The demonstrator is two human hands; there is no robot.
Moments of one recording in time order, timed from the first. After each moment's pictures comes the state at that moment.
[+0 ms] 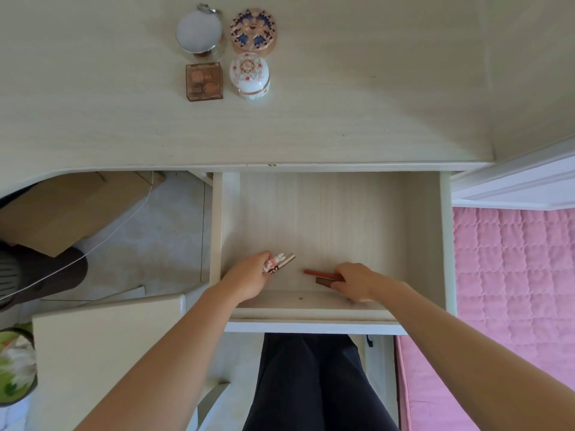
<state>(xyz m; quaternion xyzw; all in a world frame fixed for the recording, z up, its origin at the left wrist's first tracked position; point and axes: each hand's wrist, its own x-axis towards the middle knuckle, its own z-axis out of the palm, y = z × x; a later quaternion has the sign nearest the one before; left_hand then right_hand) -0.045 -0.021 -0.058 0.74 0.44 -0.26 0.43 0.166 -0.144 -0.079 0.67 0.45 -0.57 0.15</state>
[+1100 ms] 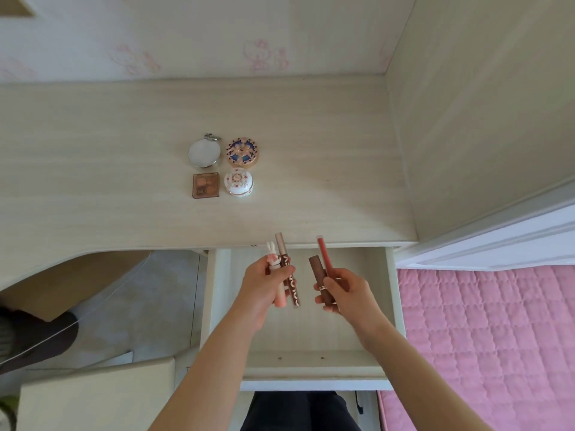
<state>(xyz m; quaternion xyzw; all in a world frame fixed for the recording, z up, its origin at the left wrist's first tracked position) 0.068 -0.001 0.077 0.38 0.58 0.11 0.71 0.199 -0.111 0.083 0.71 0.10 -0.54 -0.44</state>
